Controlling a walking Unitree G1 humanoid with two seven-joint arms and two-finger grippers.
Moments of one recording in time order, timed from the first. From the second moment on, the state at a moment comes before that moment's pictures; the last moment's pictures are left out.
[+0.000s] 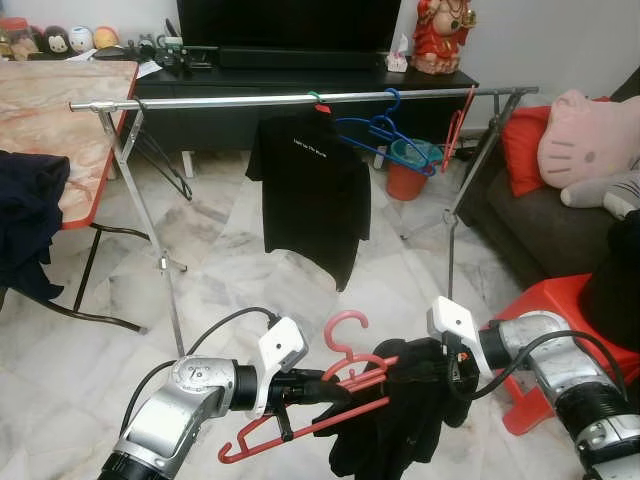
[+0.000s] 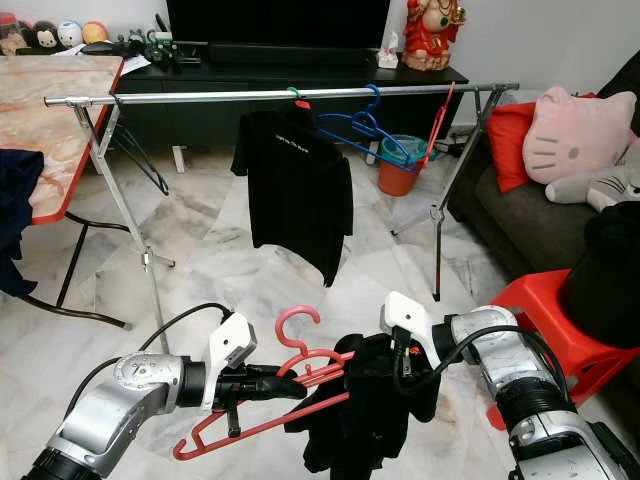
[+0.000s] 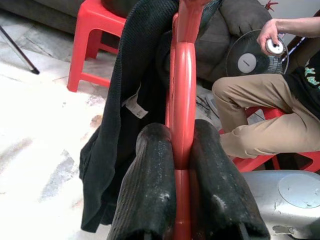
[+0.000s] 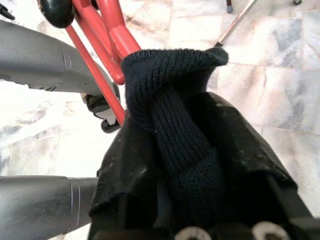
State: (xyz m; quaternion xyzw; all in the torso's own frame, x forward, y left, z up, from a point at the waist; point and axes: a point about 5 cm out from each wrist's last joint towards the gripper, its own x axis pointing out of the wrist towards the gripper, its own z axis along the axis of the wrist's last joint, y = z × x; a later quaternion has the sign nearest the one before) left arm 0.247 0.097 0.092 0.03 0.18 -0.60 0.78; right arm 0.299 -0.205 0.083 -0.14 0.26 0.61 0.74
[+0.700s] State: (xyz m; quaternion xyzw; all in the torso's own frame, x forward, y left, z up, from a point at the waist) left arm 0.249 0.096 0.093 0.04 0.18 -0.59 0.78; right arm 0.298 -0.197 0.077 -0.14 0.26 0.62 0.73
